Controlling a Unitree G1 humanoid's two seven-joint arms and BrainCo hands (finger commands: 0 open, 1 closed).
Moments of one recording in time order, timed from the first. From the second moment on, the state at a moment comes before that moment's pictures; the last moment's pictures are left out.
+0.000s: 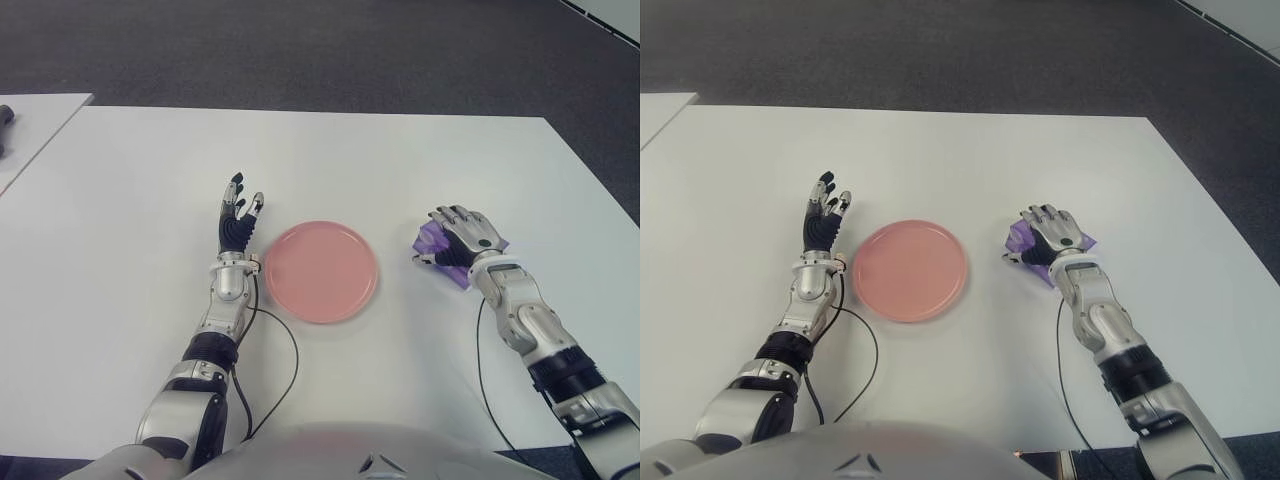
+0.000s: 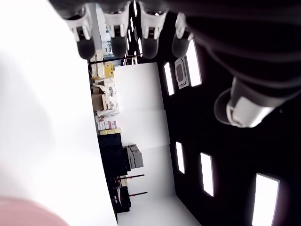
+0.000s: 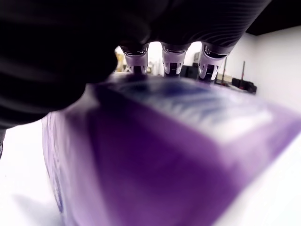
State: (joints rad) left arm -0.29 0.05 0.07 0.73 0.11 -0.58 0.28; right arm -0.14 -0.72 0.38 0.00 -1.09 0.26 0.20
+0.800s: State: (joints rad) left arm -0.28 0.05 0.06 0.71 0.11 -0.57 0.28; right arm -0.07 -0.66 0.44 -0.01 -1.45 0.39 0.18
